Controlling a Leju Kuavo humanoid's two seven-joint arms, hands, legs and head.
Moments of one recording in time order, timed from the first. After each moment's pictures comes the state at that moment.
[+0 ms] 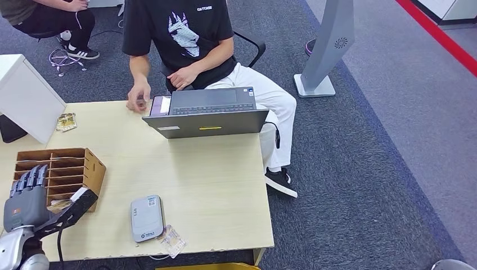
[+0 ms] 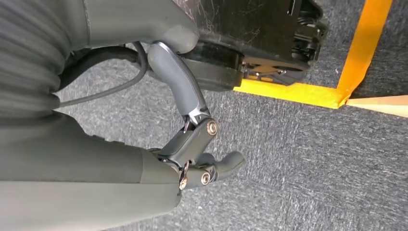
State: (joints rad) left arm -0.09 0.41 -0.13 -1.30 -1.02 0.20 0.20; right arm 0.49 0.09 0.05 -1.25 0.42 -0.30 0.45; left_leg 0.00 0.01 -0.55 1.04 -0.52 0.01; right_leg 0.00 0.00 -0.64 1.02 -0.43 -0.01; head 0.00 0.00
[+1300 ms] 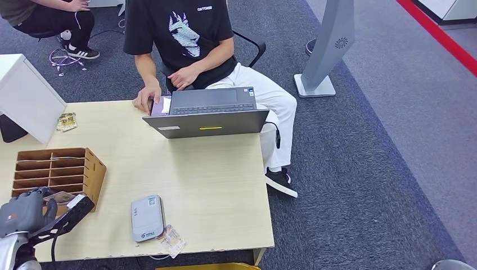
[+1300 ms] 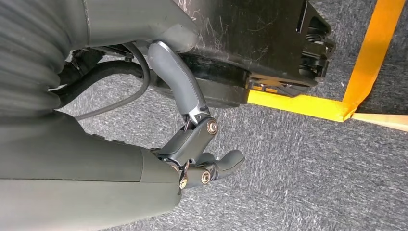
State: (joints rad) left arm -0.05 0.45 -0.11 -1.32 -1.03 0.17 0.19; right arm 0.46 -0.03 0.25 -1.23 0.25 -0.43 0.48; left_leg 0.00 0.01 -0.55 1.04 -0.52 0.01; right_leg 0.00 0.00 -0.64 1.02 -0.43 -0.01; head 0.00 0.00
